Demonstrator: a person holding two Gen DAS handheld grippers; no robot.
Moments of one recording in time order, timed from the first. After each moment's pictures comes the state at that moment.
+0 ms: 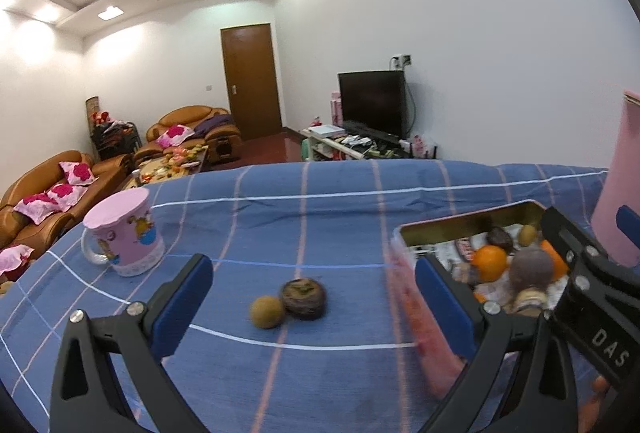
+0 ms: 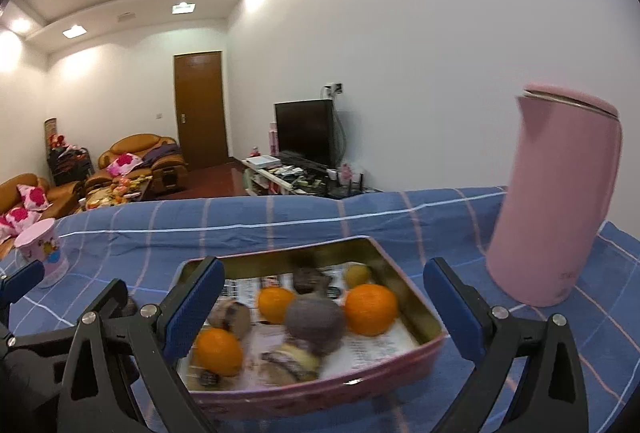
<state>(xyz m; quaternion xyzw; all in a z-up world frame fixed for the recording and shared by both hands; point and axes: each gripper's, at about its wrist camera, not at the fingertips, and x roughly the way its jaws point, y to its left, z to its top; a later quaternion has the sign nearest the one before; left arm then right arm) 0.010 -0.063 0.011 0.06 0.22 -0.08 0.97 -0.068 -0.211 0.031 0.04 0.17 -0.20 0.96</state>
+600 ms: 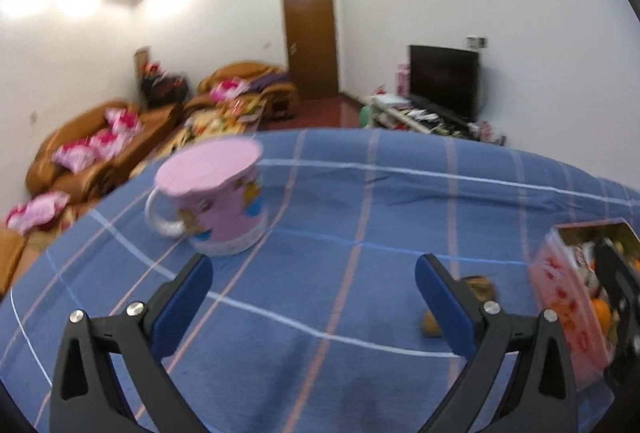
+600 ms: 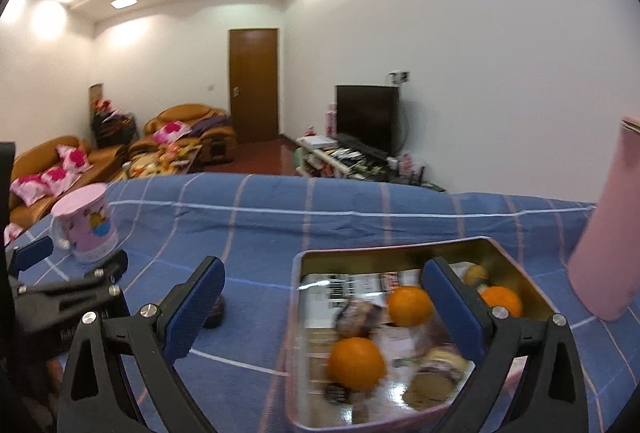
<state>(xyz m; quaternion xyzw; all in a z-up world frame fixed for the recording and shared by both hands) 0.074 0.044 -0.003 0.01 0.29 0.03 0.96 -0.007 -0.137 0.022 0.01 0.22 -0.09 0.97</state>
